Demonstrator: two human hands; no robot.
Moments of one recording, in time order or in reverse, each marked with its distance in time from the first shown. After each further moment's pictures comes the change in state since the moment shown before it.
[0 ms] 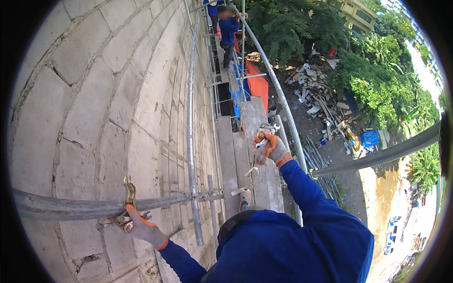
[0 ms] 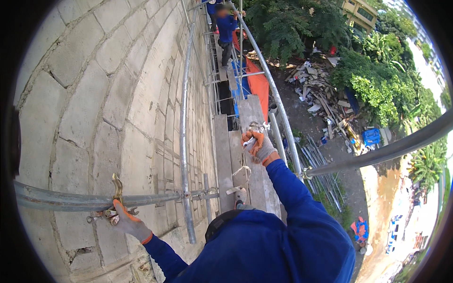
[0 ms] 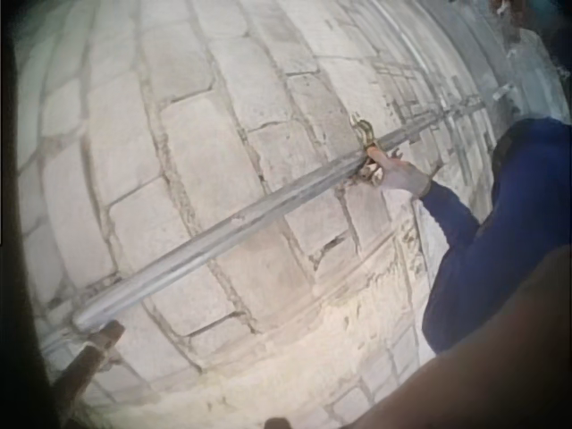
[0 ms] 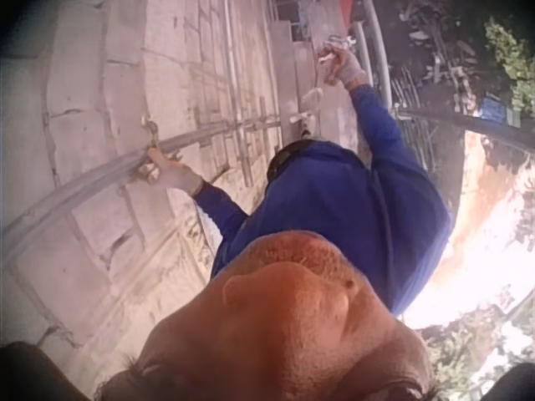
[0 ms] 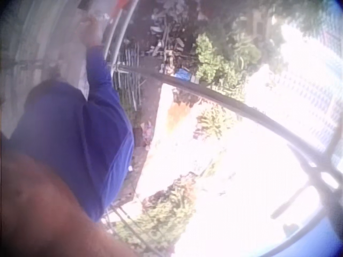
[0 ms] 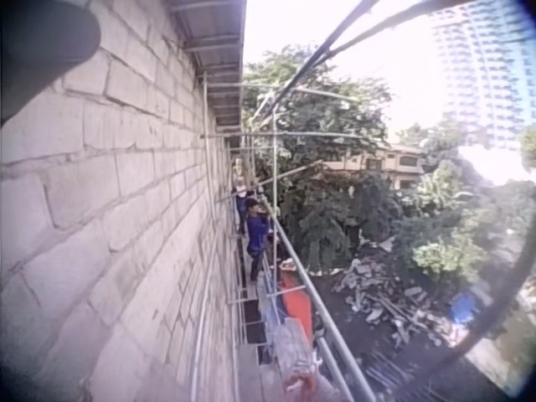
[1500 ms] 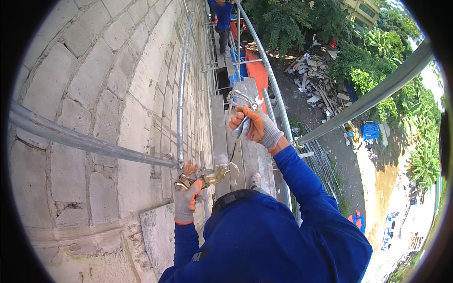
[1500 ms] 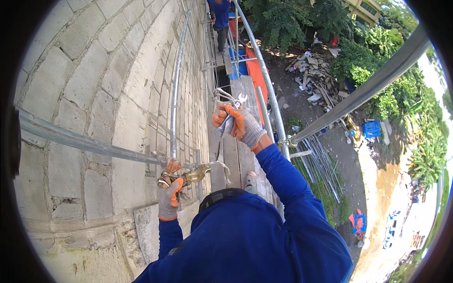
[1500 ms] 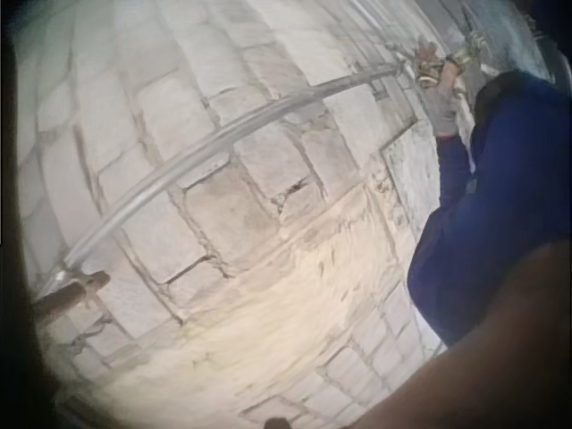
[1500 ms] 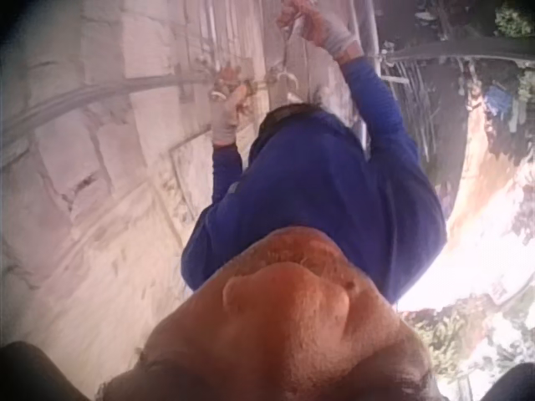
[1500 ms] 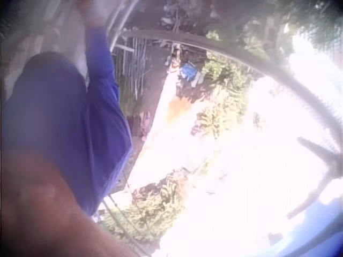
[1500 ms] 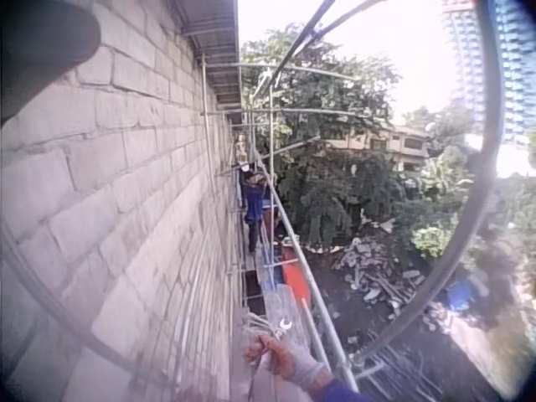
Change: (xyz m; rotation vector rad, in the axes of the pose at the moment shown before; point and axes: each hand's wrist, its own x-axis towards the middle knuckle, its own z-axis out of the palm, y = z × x) left_hand -0.201 0.081 -0.009 -0.246 -1.001 -0.709; right_hand -0.188 0.026 0.150 -0.193 -0.272 -0.024
